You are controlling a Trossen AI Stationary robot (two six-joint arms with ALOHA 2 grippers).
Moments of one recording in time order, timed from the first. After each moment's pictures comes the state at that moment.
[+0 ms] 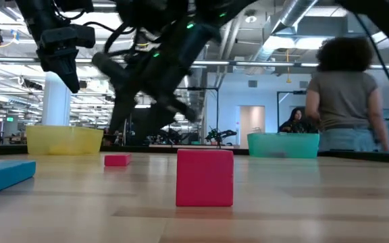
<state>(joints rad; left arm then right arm) 0.31 0.84 0.76 -0.99 -0.14 -0.27 0.10 2.35 1.88 -0.47 0.21 0.79</state>
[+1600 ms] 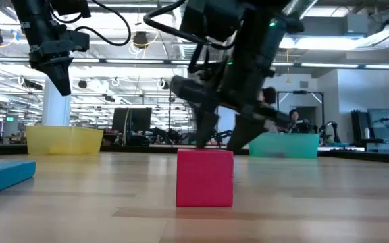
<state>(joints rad) 0.31 0.84 0.76 -1.09 -0.28 -0.35 0.22 2.07 1.39 -0.52 0.37 1.29</state>
